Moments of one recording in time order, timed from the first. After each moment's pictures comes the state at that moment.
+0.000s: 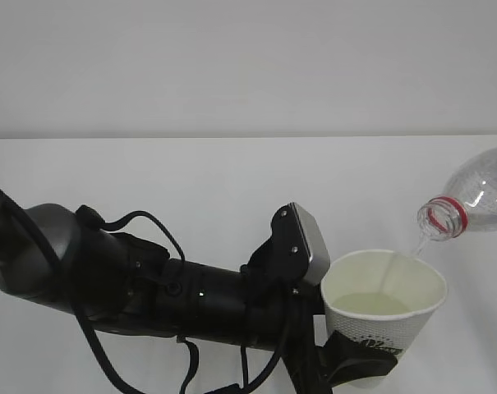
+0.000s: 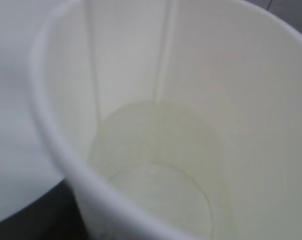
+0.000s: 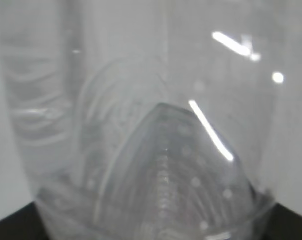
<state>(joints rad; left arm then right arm) -0.86 2.08 -0.91 0.91 -0.86 -0.58 0.01 1.11 -0.29 -0.36 -0.55 -1.40</state>
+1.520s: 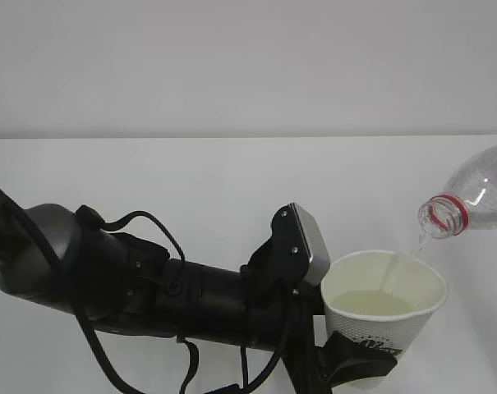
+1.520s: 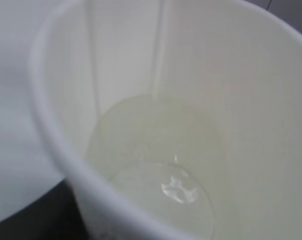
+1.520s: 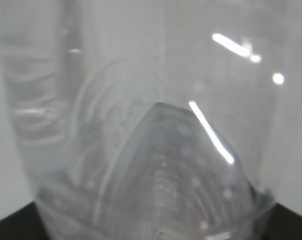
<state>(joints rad) -0.86 2.08 -0.91 0.91 -0.86 -0.58 0.01 1.11 -0.29 -0.34 -0.56 -1.42</state>
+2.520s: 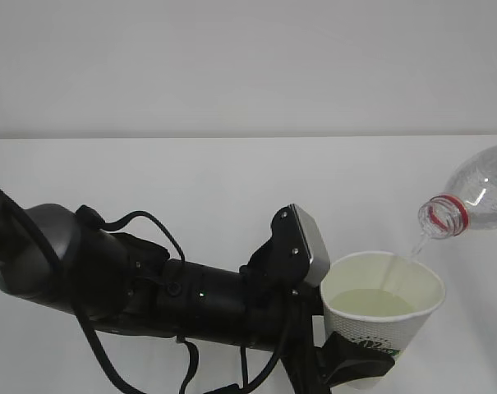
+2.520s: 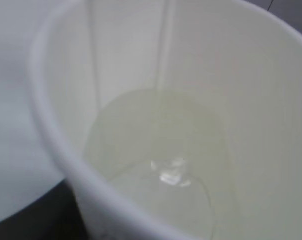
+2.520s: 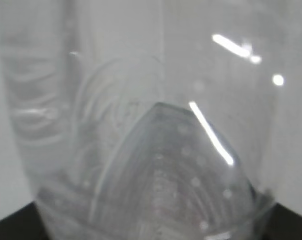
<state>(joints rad) -0.86 2.08 -0.91 0.91 -0.85 -0.58 0.01 1.11 -0.29 -0.34 -0.56 -1.43</state>
